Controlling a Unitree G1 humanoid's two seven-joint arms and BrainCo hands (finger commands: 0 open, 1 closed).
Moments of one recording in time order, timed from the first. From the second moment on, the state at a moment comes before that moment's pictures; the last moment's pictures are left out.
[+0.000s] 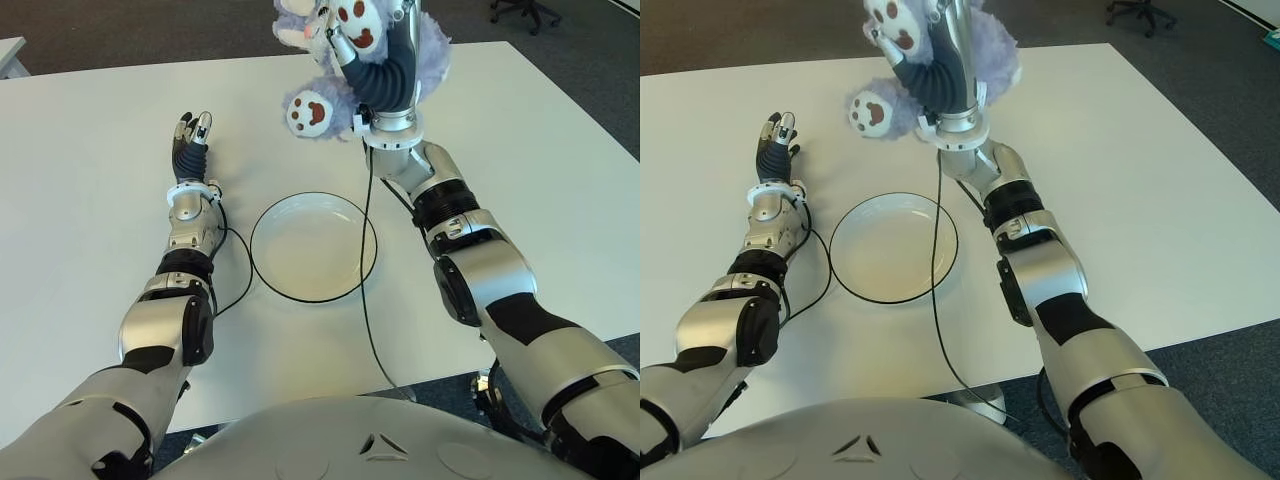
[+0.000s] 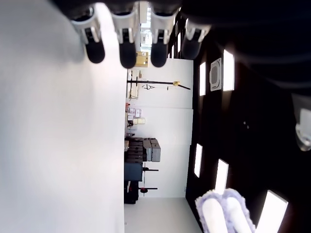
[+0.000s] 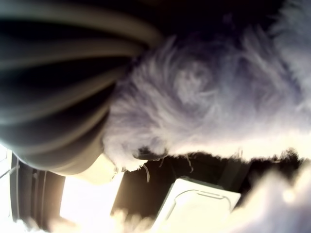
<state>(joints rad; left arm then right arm) -0.60 0.16 0.29 1.01 -0.12 -0.33 0.12 -1.02 -0.11 0.20 0.85 -0.90 -1.07 -1.03</state>
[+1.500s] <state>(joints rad) -0.58 0.14 0.30 0.99 -0.13 -0.38 0.11 -0.88 -0.05 0.28 0.82 -0.11 -1.21 -0.07</state>
